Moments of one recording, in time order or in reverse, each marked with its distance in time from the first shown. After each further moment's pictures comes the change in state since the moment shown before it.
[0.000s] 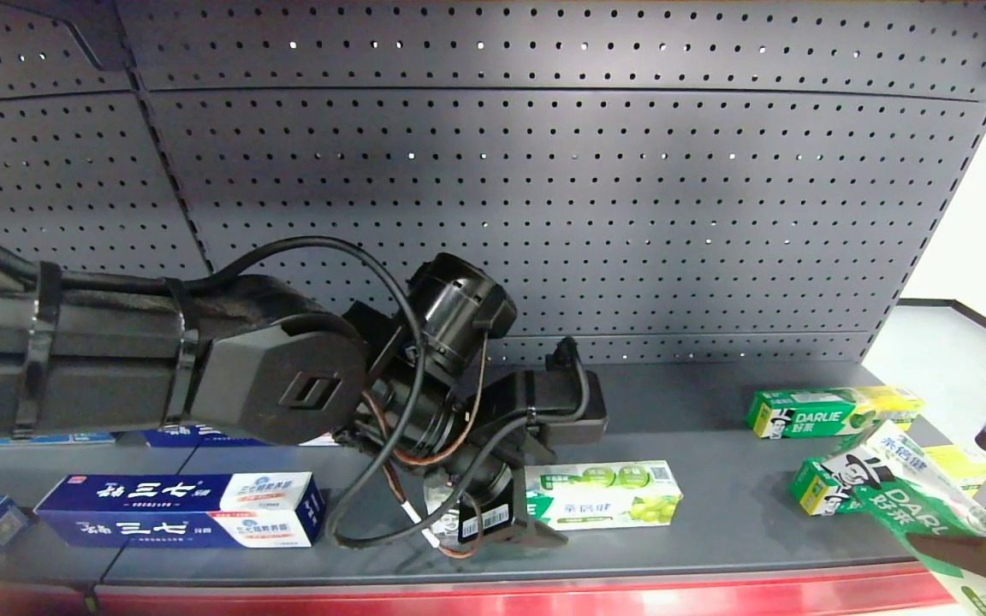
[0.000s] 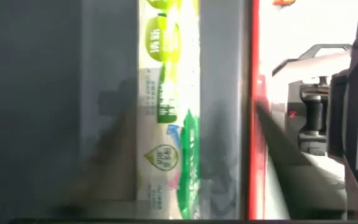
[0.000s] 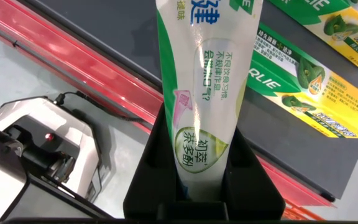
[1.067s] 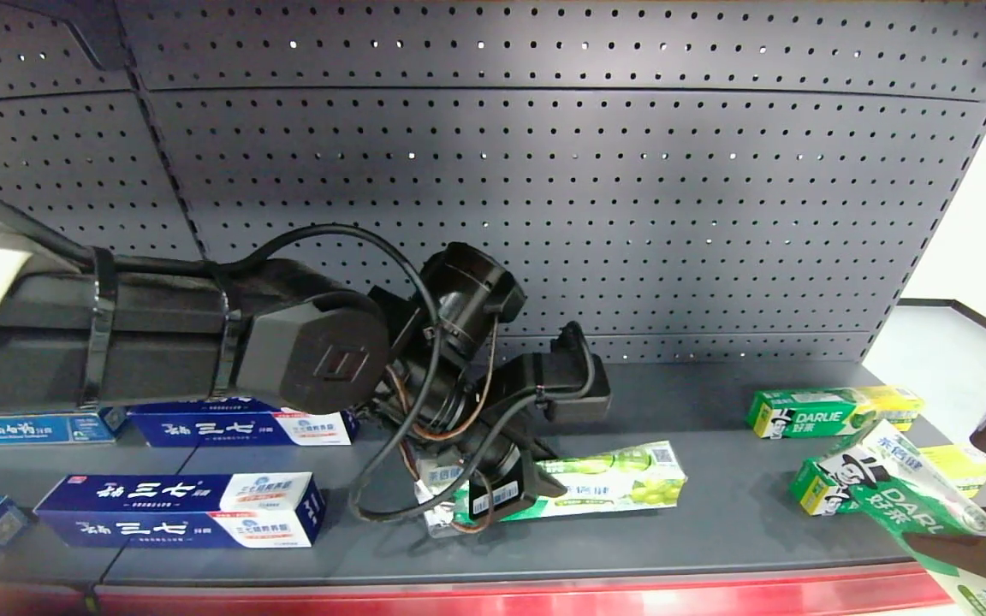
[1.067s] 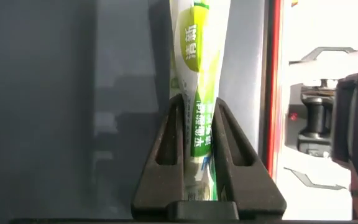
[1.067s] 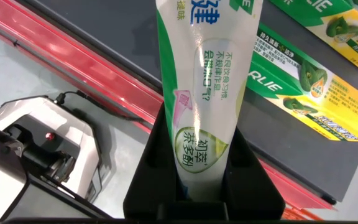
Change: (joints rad) left arm 0.017 0.055 -0.095 0.041 -0.002 -0.007; right arm 0.001 0.009 -0.001 -0.005 0.000 -0.001
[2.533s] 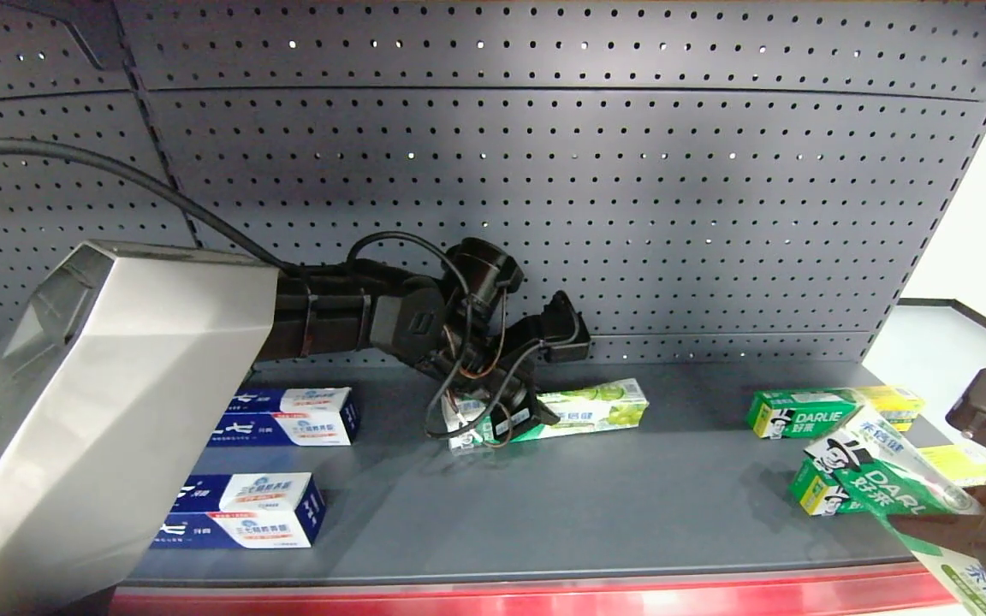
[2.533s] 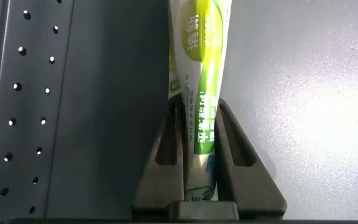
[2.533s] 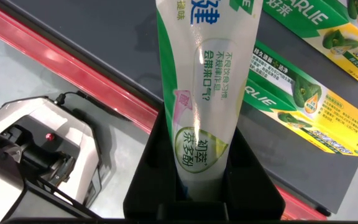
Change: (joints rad) left arm 0.127 0.314 -0.398 0.048 0.007 0.042; right arm 0.005 0.063 -0.049 -0.001 0.000 0.000
